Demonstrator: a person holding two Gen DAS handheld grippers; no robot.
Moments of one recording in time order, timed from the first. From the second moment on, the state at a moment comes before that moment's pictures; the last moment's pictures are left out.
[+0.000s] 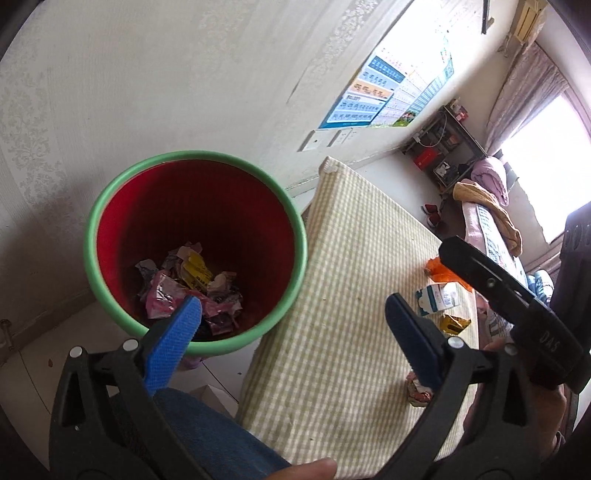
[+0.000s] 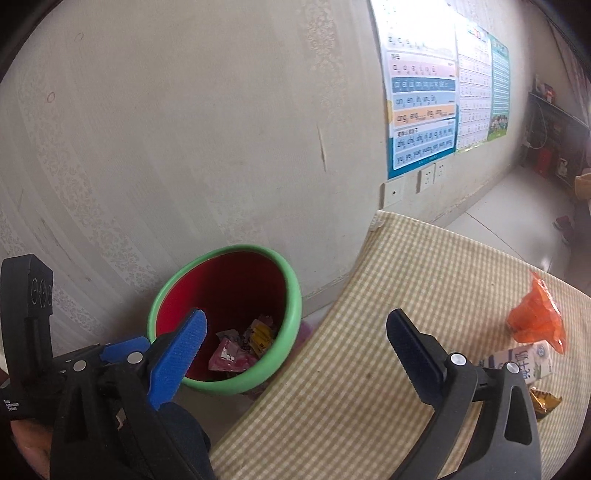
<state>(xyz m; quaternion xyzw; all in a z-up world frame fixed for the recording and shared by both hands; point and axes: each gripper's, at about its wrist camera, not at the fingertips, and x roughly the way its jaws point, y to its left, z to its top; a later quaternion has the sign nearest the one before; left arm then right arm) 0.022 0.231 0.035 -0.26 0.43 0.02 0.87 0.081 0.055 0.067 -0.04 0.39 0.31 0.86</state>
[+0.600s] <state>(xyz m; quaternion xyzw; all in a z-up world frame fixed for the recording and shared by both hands) 0.040 0.096 0.060 -0.17 0.44 -0.06 0.88 0.062 -0.133 0.087 0.03 0.37 0.19 0.91</state>
